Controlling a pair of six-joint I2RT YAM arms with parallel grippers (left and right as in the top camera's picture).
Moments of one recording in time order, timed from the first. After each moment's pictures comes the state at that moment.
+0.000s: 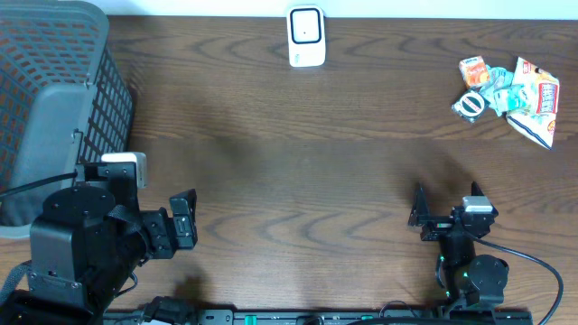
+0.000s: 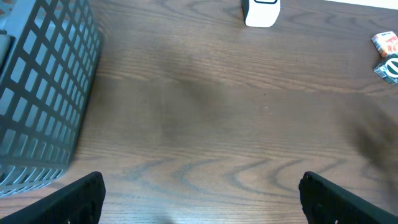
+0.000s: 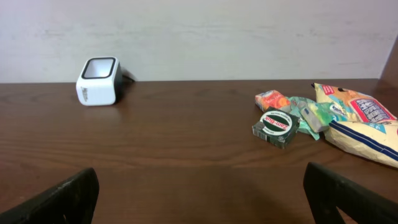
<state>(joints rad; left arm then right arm) -0.25 0.83 1.47 -1.39 -0.05 -0.27 0.00 0.01 0.01 -0.07 -0.02 0.02</state>
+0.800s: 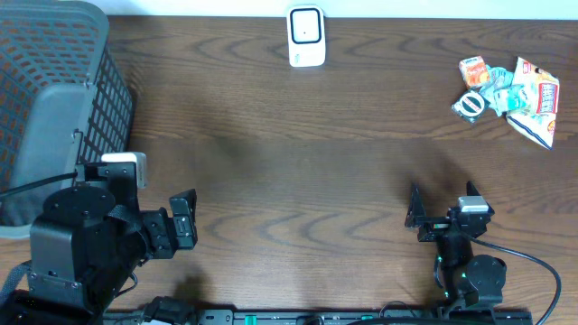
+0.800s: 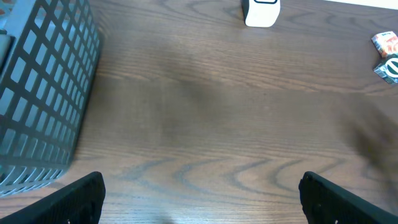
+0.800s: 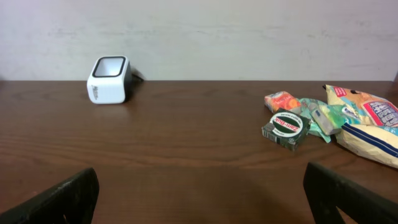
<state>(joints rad) -0.25 0.83 1.47 -1.39 -0.05 -0.27 0.03 0.01 0.01 -0.07 -0.02 0.02</state>
